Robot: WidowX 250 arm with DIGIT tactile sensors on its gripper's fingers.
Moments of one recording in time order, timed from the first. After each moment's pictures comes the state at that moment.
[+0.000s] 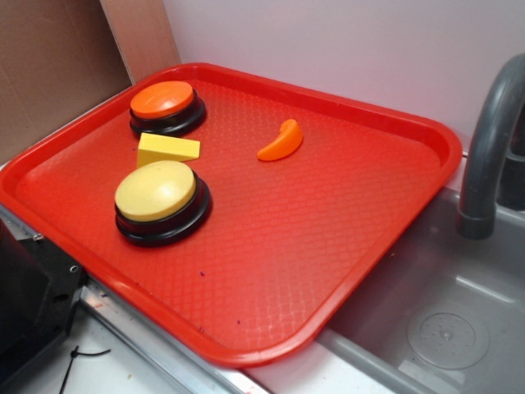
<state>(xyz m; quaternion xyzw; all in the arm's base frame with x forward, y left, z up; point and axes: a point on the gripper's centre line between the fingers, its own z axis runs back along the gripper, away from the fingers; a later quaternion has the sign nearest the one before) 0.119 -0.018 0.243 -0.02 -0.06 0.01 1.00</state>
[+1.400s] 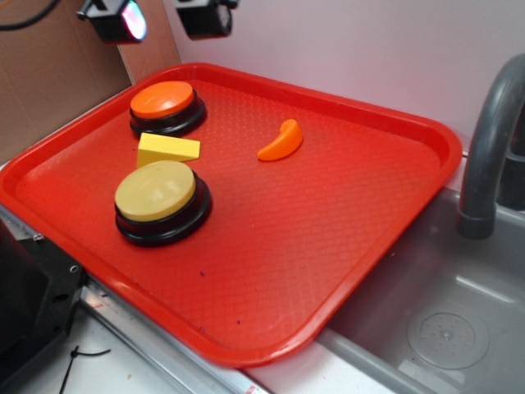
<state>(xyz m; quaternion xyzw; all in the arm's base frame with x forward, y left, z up) 0.233 -0.022 0.156 0.00 -0.11 0.28 0.95</state>
